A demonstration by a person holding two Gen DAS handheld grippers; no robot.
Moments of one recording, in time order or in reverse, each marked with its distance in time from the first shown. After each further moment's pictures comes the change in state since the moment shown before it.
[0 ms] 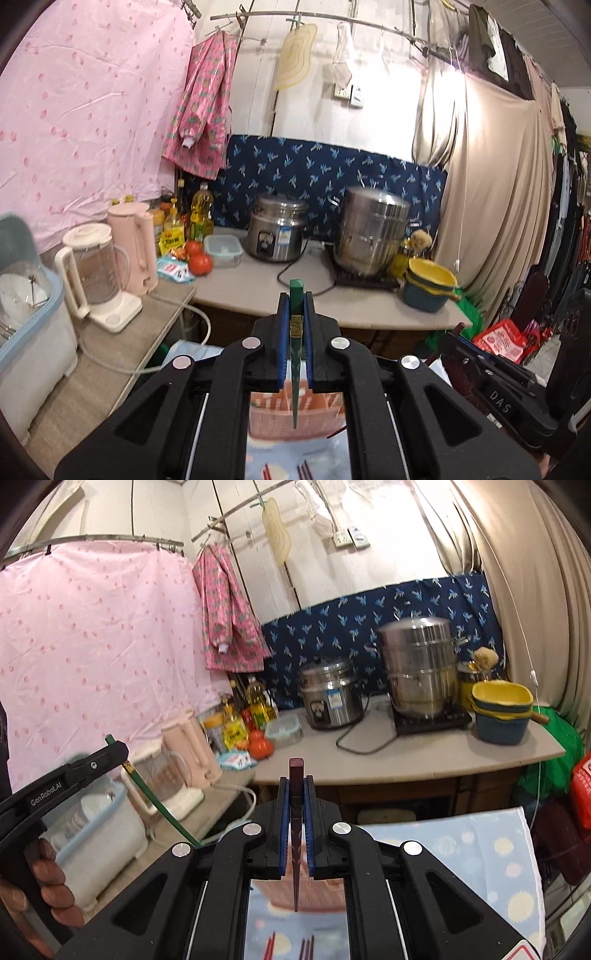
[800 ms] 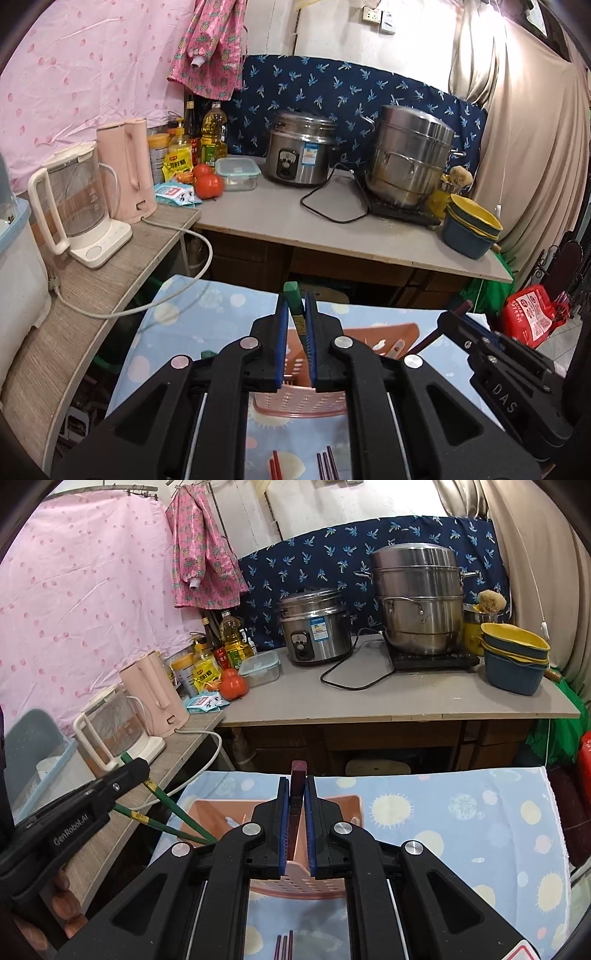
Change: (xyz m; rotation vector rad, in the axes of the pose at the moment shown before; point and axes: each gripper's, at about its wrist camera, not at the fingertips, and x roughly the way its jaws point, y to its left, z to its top) left arm 0.117 0.022 -0.100 -0.019 0.259 0.096; right arm 0.110 -0.022 -0.071 -0.006 0.219 -0.072
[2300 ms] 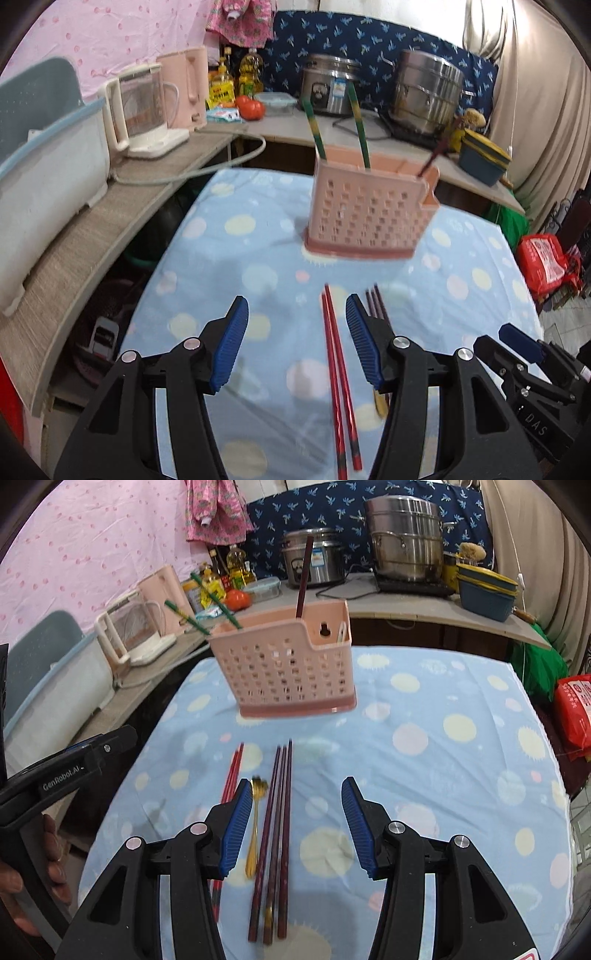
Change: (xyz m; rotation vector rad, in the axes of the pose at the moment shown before) left arm -0.089 0.038 -0.161 -0.009 0.187 0.086; right arm -0.098 0.011 -0.180 -0.040 0.214 -0.046
